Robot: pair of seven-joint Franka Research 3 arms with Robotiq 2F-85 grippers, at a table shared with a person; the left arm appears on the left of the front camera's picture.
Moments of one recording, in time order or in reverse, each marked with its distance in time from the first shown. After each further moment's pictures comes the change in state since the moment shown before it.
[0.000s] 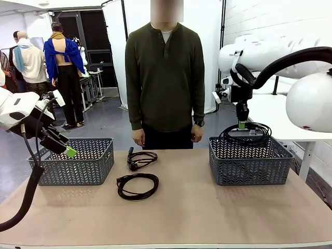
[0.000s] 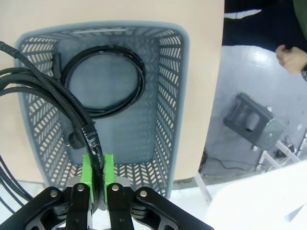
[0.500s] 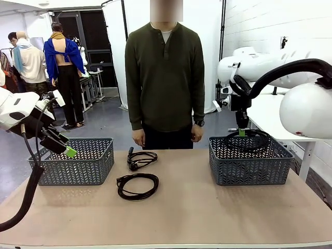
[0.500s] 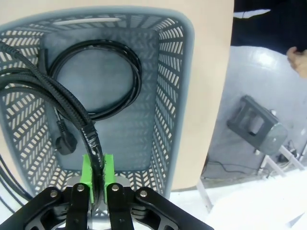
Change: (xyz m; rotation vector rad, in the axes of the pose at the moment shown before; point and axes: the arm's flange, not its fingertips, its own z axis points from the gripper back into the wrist) left arm 0.000 0.000 0.000 0.000 0.000 0.000; right arm -0.004 -0.023 -0.037 0.022 0.018 0.018
